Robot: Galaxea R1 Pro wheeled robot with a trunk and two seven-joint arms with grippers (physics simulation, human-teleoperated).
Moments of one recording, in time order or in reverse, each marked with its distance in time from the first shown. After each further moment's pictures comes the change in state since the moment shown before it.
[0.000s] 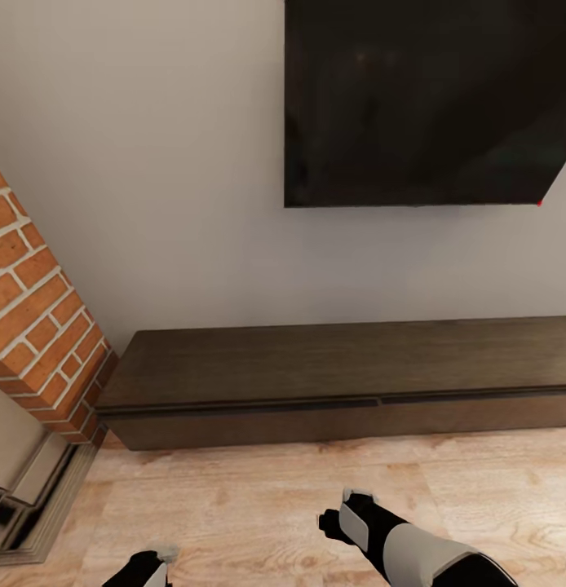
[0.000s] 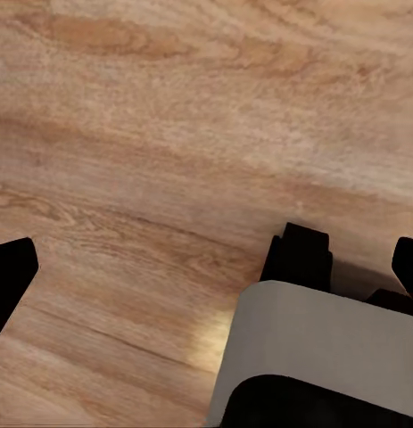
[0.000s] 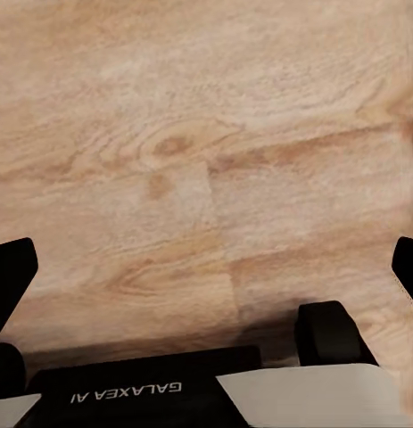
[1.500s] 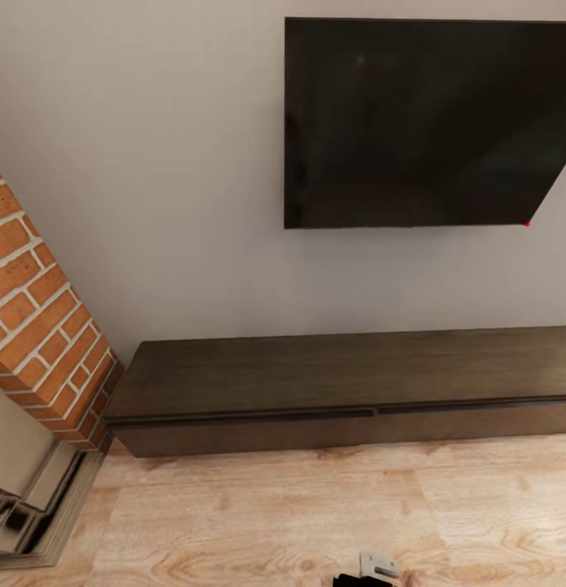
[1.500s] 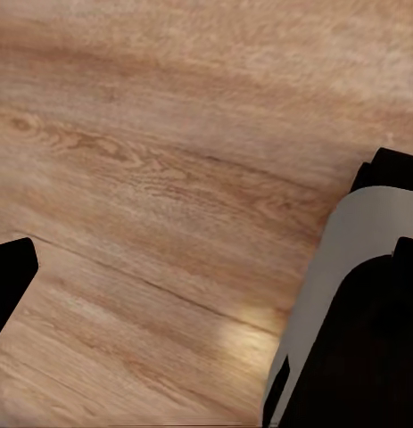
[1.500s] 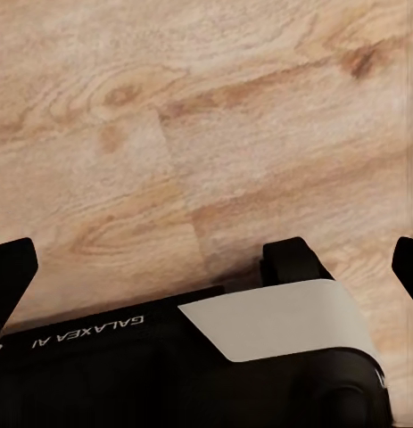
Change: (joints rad) left arm 0.128 0.021 -0.015 0.229 0.005 -0.375 -0.015; right arm 0.177 -0.005 -0.002 0.070 -0.004 -0.281 0.001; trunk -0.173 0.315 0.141
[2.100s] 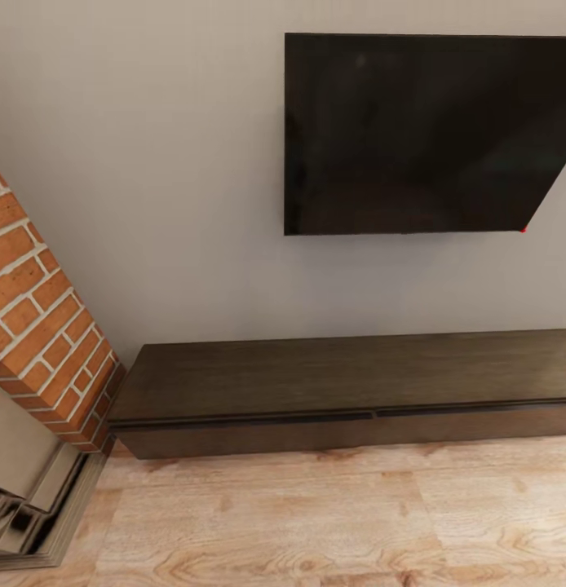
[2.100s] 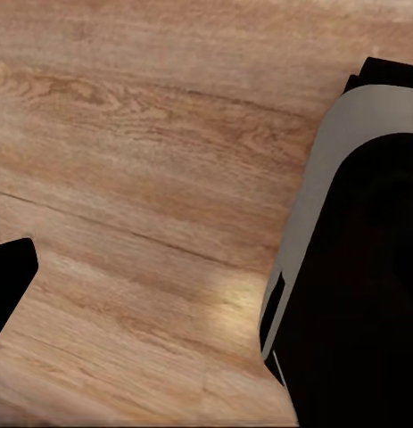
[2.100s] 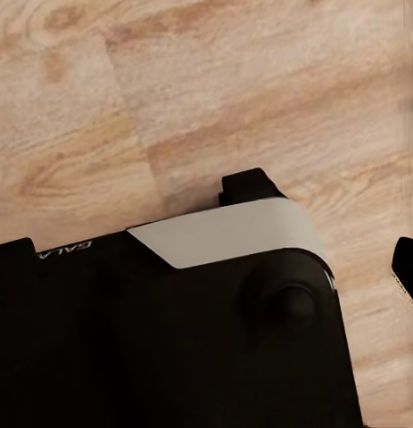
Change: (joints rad) left arm 0.081 0.001 -0.003 0.018 -0.001 -0.016 -0.091; right arm 0.136 -0.012 -0.001 0.029 0.004 -0.120 -0.004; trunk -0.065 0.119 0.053
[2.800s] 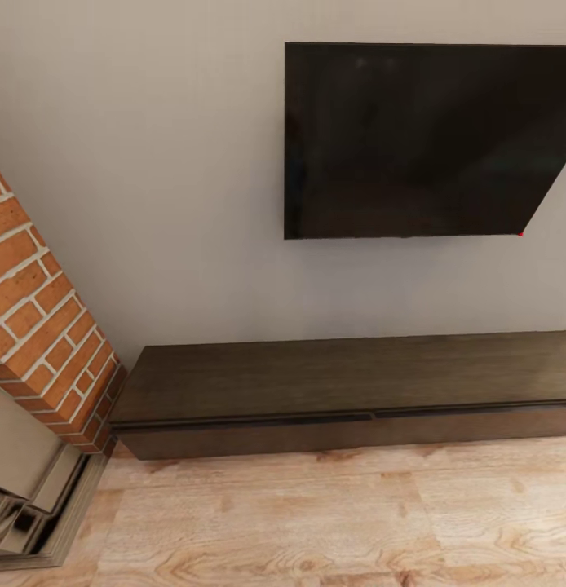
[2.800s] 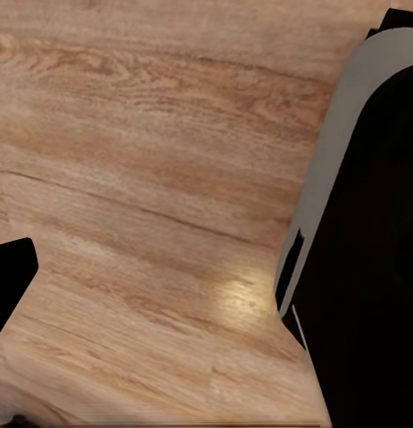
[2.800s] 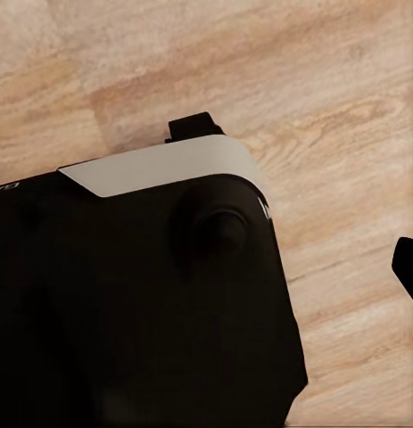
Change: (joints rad) left arm 0.074 0.000 -0.001 0.000 0.001 -0.061 -0.004; right arm 0.096 -0.041 0.000 0.001 0.000 -0.039 -0.001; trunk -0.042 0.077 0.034
